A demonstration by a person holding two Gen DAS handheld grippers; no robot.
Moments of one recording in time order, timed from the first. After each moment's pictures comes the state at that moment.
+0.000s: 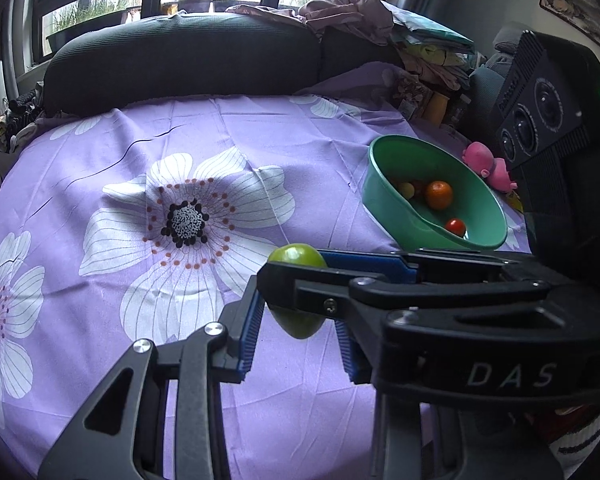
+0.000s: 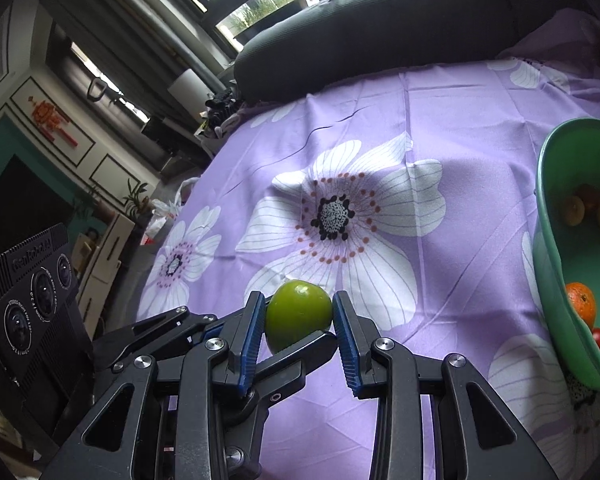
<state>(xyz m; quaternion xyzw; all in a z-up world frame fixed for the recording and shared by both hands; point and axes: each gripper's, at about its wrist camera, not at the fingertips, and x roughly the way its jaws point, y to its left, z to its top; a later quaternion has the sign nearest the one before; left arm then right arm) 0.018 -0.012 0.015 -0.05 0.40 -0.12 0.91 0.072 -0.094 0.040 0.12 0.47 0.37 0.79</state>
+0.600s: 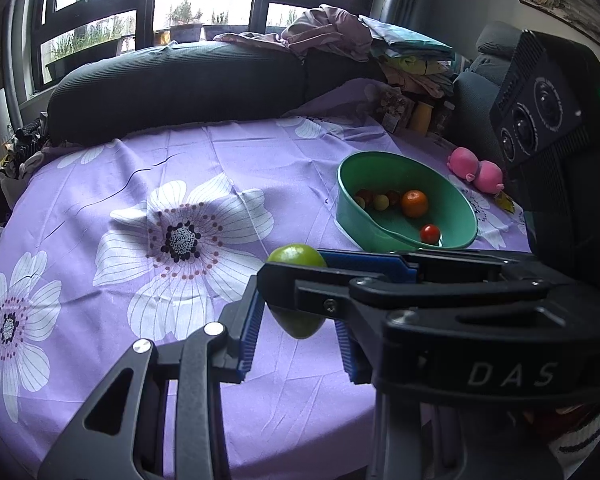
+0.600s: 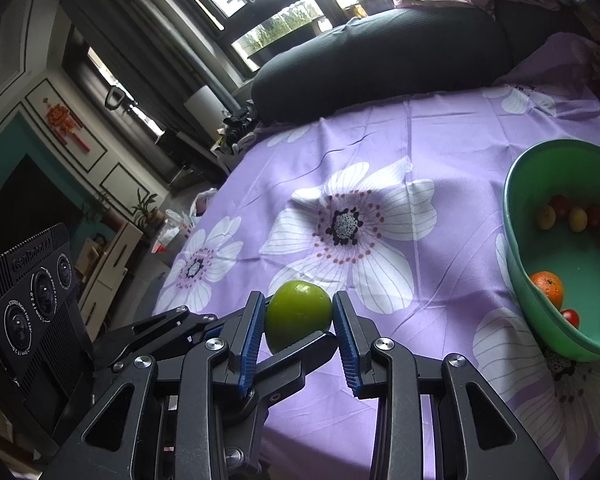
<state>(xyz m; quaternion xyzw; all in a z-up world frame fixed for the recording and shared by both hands) -0.013 -0.033 0.043 -0.03 0.37 -0.12 0.92 0.037 -0.114 0.069 0.12 0.43 0.38 0.81</state>
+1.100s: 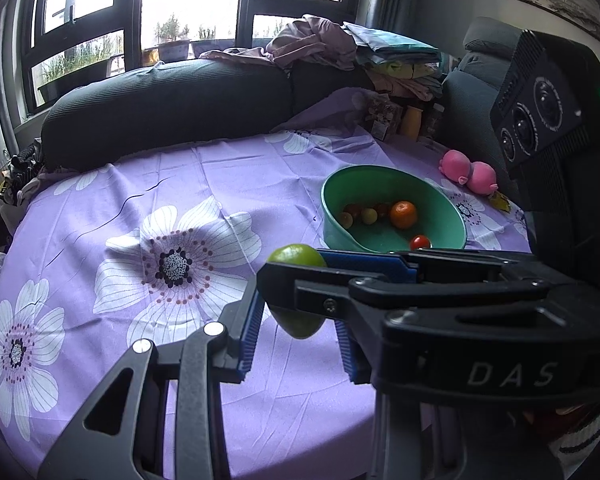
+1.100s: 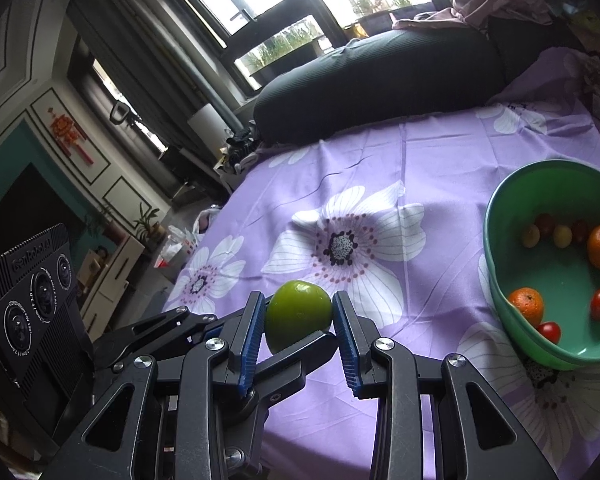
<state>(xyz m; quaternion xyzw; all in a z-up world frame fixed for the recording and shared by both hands) -0.009 -0.051 0.059 0.00 0.35 -0.13 0.93 0.036 -0.133 0.081 0.14 0.40 0.37 0.82</state>
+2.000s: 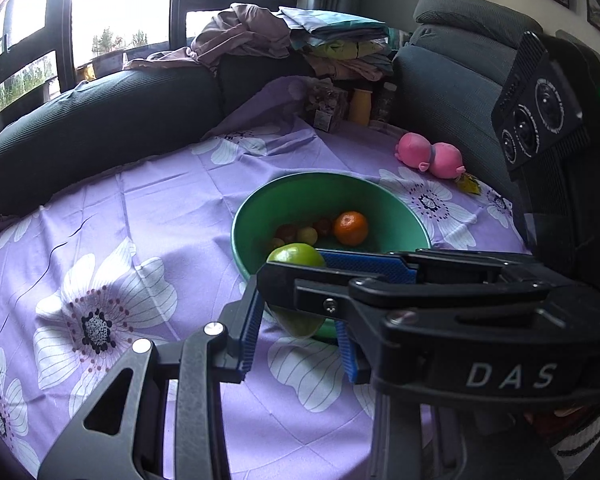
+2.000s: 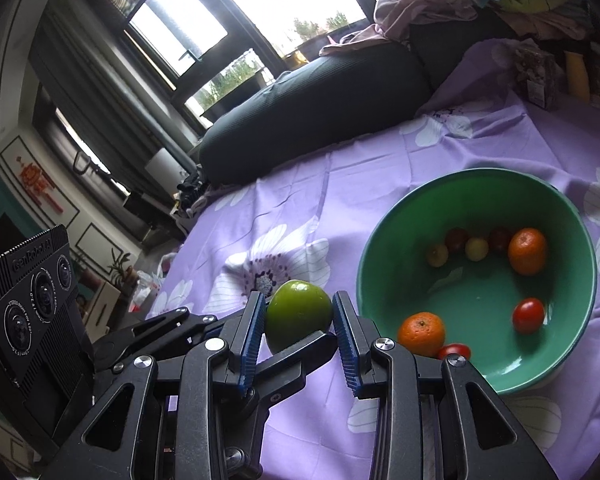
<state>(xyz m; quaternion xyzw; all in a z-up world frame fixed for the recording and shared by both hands) 0.051 -0.126 0.052 0.04 0.36 -0.21 0.91 0.070 -0.210 0.077 0.19 0.39 0.30 0.85</state>
